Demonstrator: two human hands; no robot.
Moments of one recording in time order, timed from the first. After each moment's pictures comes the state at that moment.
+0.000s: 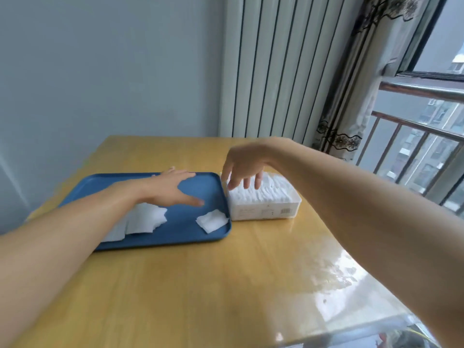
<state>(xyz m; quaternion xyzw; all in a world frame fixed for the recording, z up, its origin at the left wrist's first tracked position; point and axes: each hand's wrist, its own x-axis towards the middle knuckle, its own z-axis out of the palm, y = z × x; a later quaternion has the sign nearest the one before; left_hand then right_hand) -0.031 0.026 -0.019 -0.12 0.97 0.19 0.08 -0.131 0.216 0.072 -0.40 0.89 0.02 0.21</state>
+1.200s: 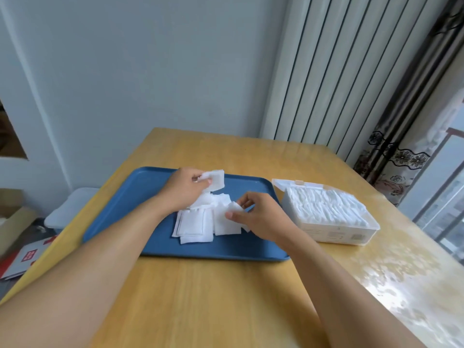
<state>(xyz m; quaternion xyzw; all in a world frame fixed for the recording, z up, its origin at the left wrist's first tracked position) -0.012 -0.049 -0.062 -0.22 0.87 0.39 -0.21 -0.089 0.149 -0.064 -0.33 0.84 -0.40 0.15</state>
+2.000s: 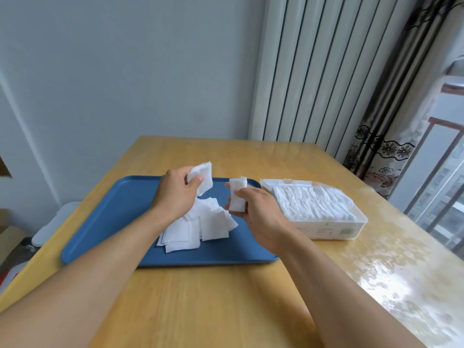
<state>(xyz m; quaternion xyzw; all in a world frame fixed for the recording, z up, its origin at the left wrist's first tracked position) -0.023 -0.024 -0.062 -0.21 0.85 0.38 -0.31 -0.081 0.156 -0.050 -0.21 0.65 -0.68 0.25</state>
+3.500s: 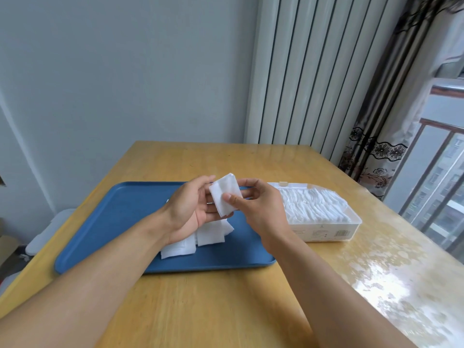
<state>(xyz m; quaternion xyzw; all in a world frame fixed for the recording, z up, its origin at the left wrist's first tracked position) -0.019 0.012 -0.046 -0.08 0.59 0.80 -0.02 -0.090 0.161 -0.055 -0.22 0.70 -0.67 0.09</state>
